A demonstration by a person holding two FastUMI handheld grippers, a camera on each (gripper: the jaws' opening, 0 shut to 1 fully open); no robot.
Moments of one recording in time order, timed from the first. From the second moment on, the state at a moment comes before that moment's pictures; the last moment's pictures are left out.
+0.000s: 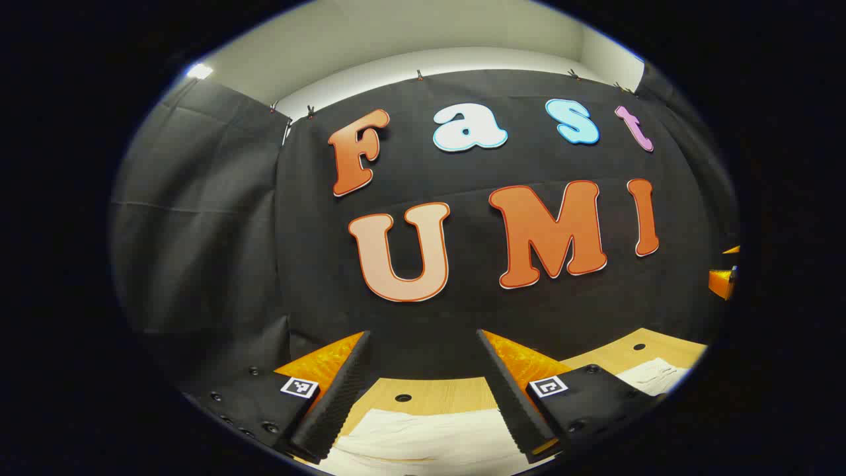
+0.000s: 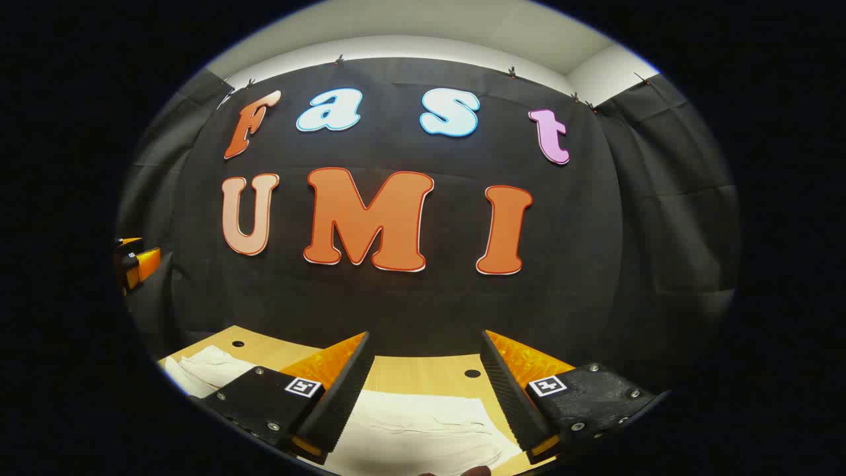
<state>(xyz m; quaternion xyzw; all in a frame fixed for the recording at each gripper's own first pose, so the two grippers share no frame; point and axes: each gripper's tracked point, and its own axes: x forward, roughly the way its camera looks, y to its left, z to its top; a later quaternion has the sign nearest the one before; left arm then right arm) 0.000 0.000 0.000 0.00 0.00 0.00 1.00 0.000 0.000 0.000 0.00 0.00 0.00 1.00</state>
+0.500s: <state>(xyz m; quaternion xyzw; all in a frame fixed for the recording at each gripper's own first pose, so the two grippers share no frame) 0.007 0.011 -0.006 -0.01 0.01 0.01 1.00 0.010 0.006 0.003 -0.01 0.01 0.00 1.00</state>
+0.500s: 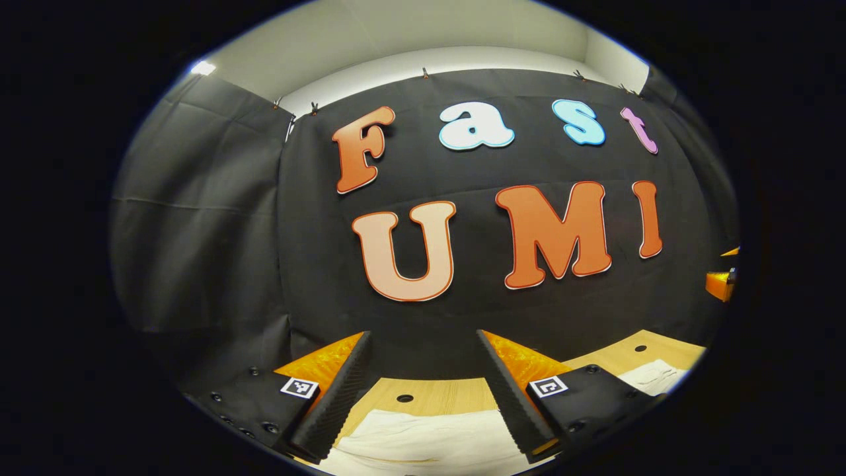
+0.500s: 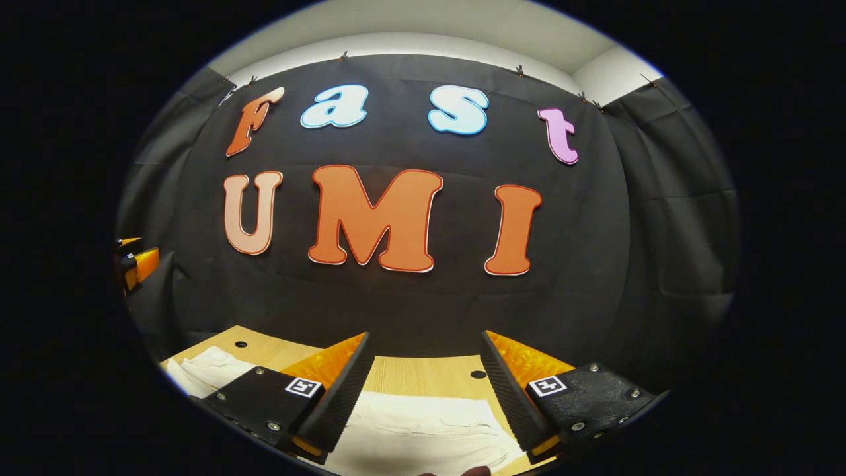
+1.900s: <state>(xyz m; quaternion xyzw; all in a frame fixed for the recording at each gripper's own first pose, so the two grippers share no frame) -0.027 0.079 -0.230 -0.30 0.34 0.07 0.89 0.005 -0.058 -0.142 0.10 0.28 -0.04 0.95</state>
